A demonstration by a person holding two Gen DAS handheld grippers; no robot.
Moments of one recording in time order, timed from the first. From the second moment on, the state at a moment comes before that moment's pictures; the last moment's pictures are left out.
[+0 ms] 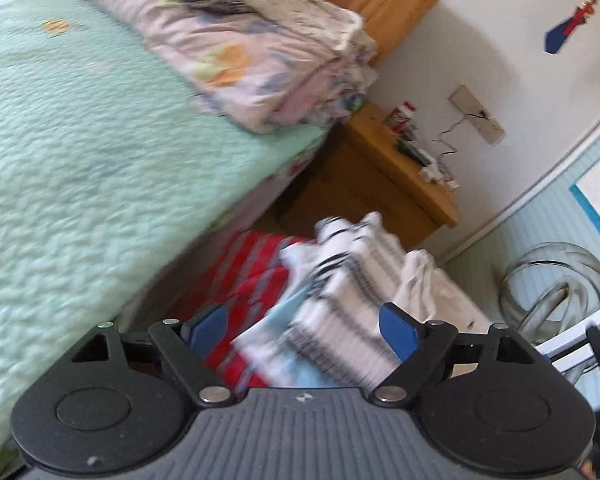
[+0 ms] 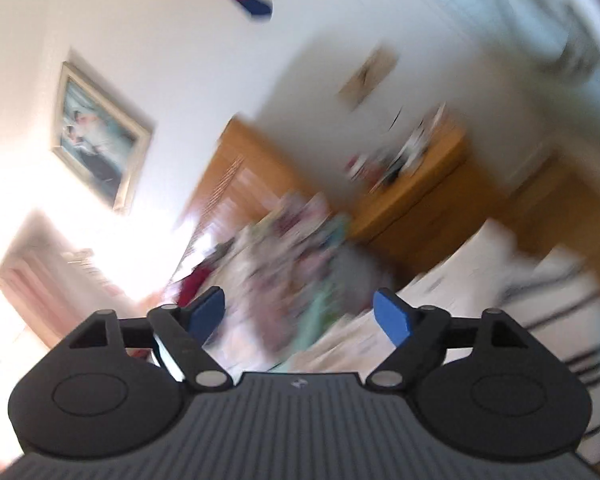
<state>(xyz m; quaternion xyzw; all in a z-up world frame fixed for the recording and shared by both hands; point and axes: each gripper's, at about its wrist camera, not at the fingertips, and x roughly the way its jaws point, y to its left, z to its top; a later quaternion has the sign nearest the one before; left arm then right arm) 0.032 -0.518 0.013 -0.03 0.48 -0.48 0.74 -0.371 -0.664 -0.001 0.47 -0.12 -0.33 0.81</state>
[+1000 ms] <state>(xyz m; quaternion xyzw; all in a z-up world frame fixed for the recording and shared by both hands) 0.047 -0.119 0.060 0.12 0.31 -0.04 0.94 -0.050 -0.383 -0.020 0.46 0.35 0.19 0.79</state>
